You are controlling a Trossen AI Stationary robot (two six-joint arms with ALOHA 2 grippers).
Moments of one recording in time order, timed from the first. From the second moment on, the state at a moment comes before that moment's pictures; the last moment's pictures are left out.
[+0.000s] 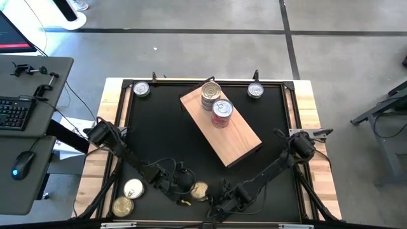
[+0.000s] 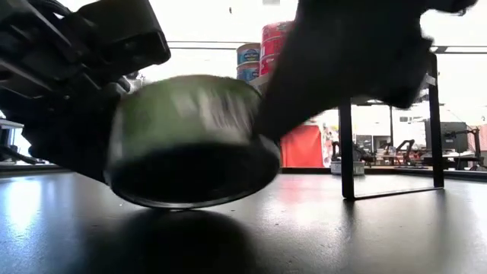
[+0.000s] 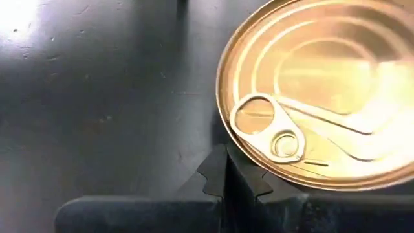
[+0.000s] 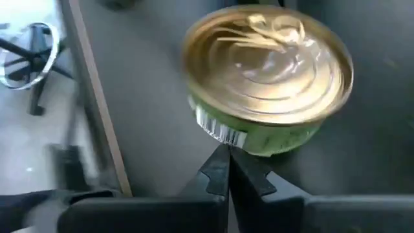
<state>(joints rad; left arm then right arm) -0.65 1.93 0.92 0.16 -0.48 -0.60 0.64 2.15 1.57 -0.41 0.38 1.05</state>
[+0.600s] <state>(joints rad) -0.68 1.93 0.91 0.16 -0.49 -0.68 0.64 2.15 1.65 -0.43 0.42 0.96</state>
